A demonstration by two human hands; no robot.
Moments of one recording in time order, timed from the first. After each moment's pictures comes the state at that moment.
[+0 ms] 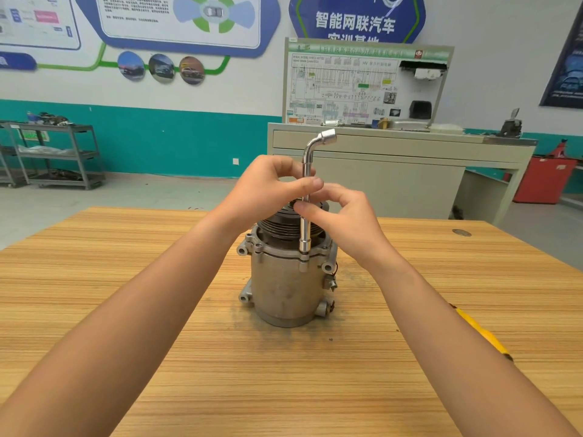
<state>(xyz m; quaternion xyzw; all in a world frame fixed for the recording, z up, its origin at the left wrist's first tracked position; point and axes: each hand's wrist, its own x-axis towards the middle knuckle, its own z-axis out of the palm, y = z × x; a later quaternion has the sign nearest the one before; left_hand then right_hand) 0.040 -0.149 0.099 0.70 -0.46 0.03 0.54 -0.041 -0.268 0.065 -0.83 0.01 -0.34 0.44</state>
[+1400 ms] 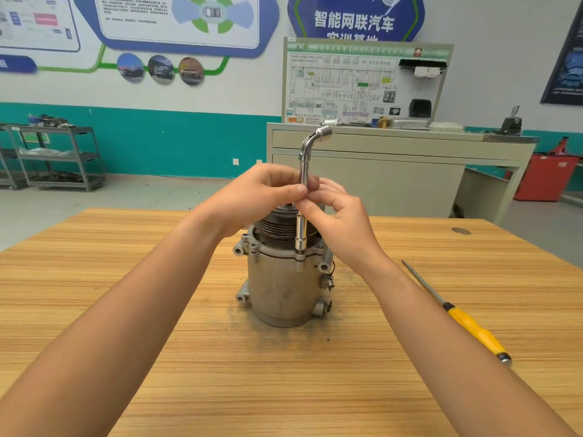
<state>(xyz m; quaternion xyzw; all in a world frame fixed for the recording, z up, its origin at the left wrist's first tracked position) 0.040 -0.141 0.098 0.69 -0.51 -0.08 0.51 -0.038 -0.266 0.057 -0.81 -0.04 -0.38 0.45</state>
